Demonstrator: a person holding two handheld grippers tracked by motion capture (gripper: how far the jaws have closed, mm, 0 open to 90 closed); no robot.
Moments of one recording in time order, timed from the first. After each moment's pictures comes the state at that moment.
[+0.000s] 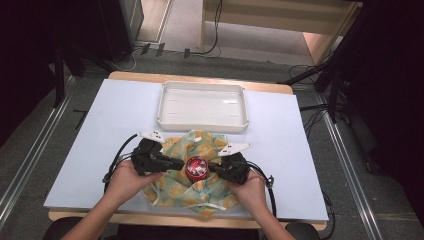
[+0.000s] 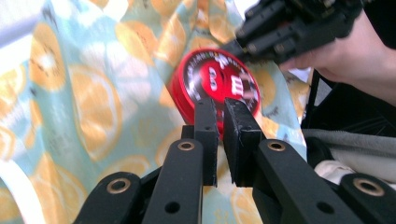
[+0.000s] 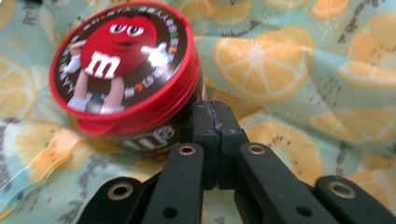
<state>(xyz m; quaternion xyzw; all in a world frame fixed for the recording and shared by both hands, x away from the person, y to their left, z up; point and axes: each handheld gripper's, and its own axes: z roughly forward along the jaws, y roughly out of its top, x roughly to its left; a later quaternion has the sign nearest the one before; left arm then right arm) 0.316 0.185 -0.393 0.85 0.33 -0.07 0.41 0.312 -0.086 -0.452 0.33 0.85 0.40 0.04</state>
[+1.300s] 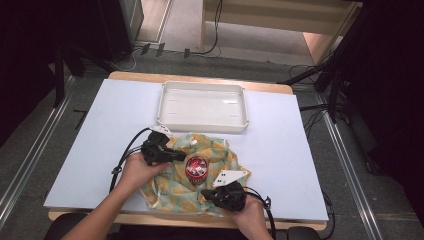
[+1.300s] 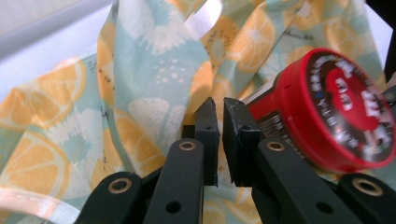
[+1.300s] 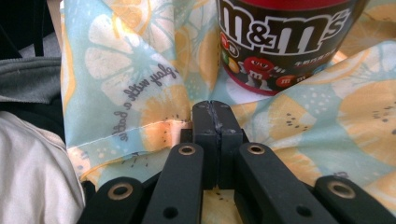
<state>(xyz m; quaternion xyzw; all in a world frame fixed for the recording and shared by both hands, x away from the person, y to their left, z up) 0.356 0.182 -0.440 0.85 0.36 -0.05 0.38 0.251 -0.079 -0.476 0.27 0.87 0.40 0.01</state>
